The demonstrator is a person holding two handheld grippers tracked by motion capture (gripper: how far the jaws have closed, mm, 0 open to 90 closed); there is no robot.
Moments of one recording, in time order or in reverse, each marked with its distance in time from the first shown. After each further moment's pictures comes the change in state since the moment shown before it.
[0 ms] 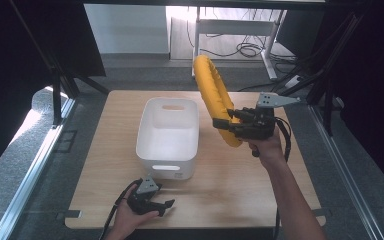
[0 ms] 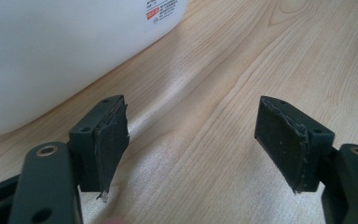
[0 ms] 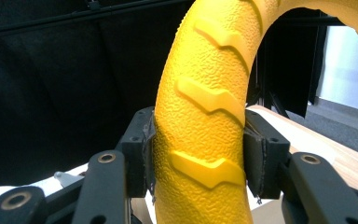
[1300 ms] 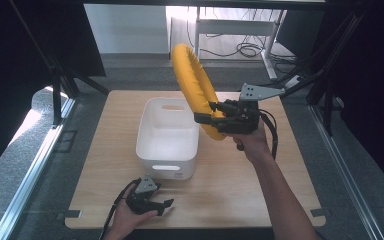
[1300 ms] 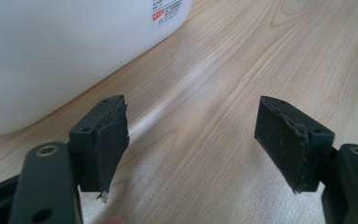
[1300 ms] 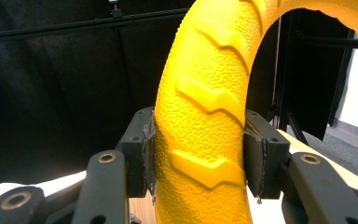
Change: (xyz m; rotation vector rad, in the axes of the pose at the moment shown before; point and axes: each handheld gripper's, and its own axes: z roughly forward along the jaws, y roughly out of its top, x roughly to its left) left arm 0.003 0.000 -0.003 -0.004 0.004 0.000; right arm 0.022 0.027 0.036 -0.024 0.067 -0.063
